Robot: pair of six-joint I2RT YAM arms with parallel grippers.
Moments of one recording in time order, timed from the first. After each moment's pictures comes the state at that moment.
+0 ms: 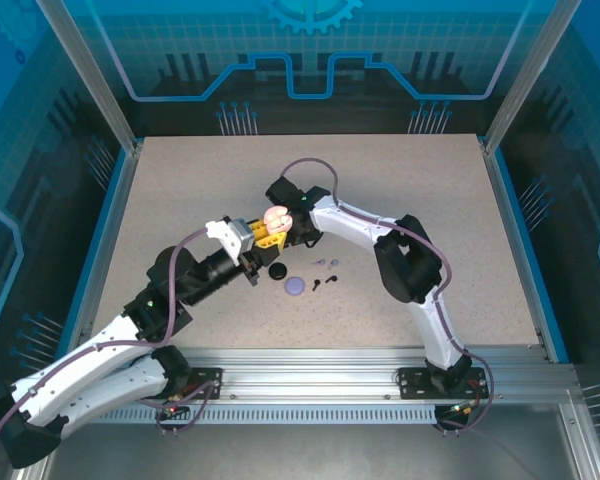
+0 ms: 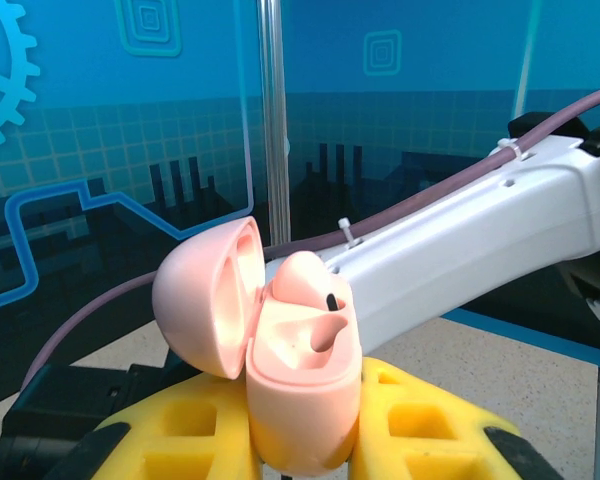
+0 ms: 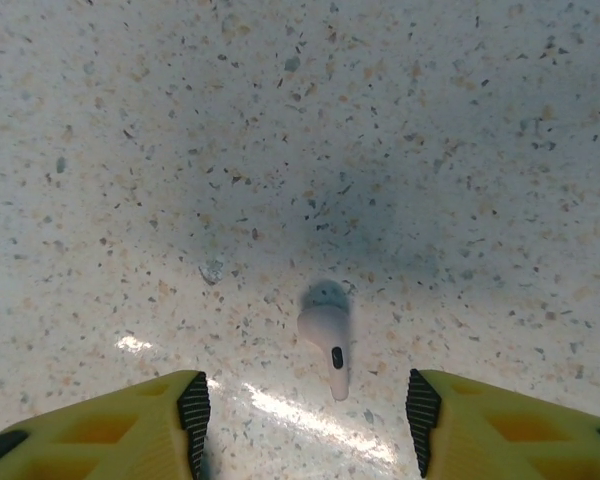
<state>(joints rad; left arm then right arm) -0.77 0.73 0.67 0.17 0.09 0.01 0.76 2.21 1.82 -0.84 0.07 0.42</state>
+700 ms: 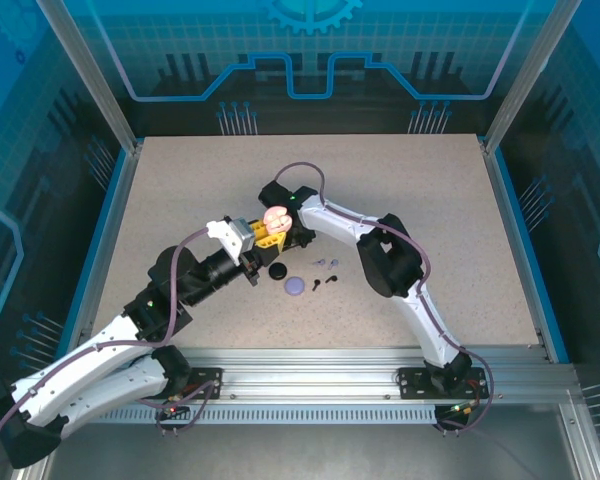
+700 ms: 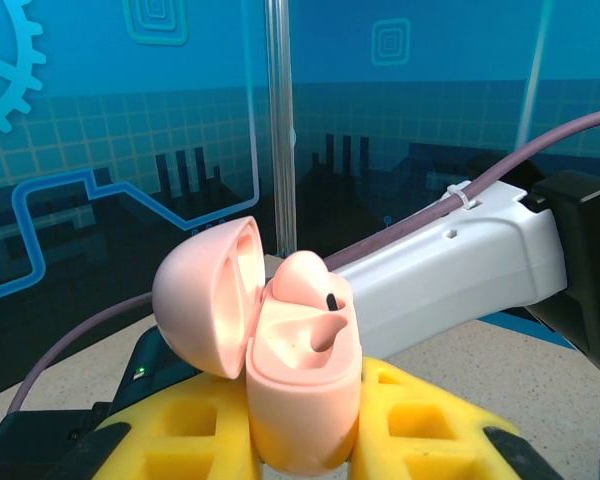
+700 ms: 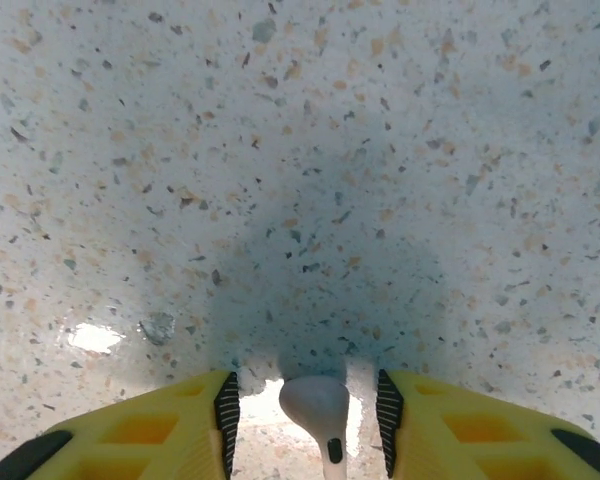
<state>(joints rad) -0.77 0.73 0.67 0.16 0.08 0.01 0.76 2.37 1.99 -0.96 0.09 0.42</state>
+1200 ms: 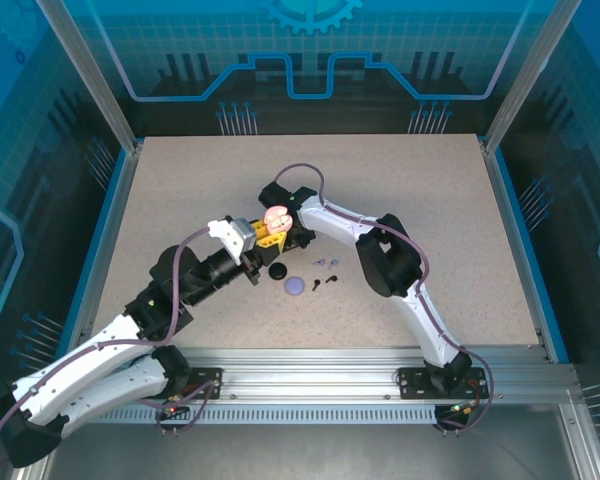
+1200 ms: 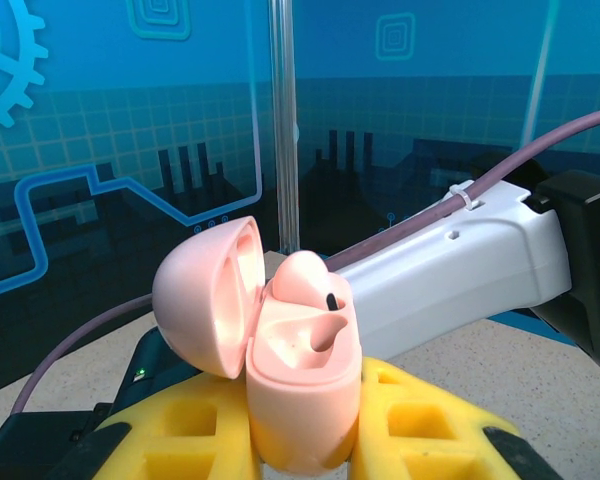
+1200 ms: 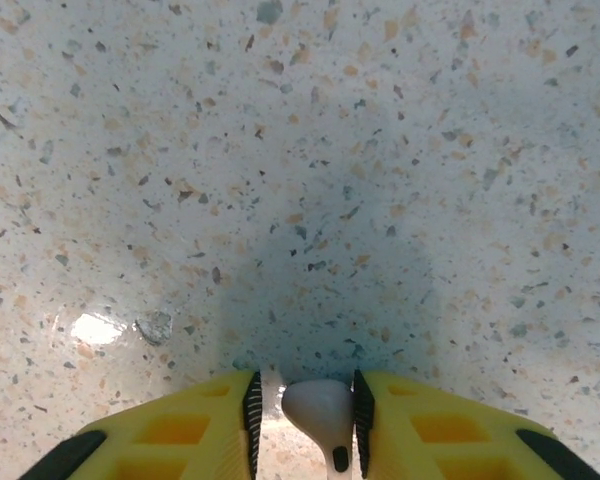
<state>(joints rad) -0.77 0.74 0.67 0.16 0.07 0.01 0.76 2.38 1.99 -0.96 0.08 0.41</state>
